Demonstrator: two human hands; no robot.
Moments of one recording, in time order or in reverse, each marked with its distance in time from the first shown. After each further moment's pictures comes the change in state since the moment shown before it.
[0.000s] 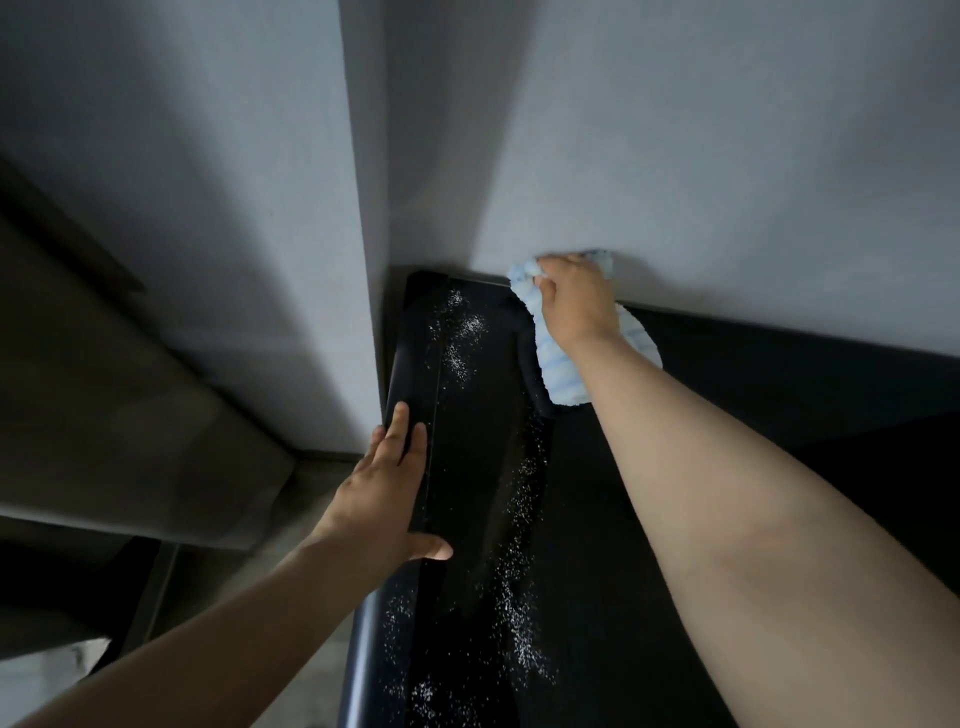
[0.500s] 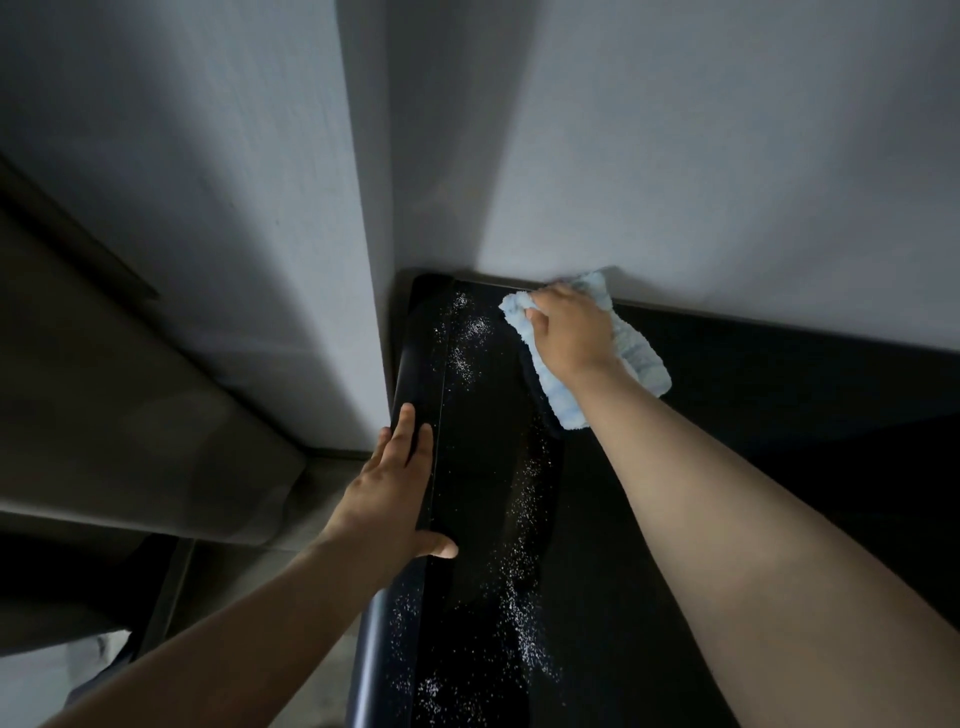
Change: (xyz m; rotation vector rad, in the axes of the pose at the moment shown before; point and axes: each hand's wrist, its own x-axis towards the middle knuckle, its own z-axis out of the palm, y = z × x) left_hand -0.003 0.005 -0.004 0.000 -0.016 -0.015; right_hand -0.027 0.002 0.017 -0.027 -0.073 -0.048
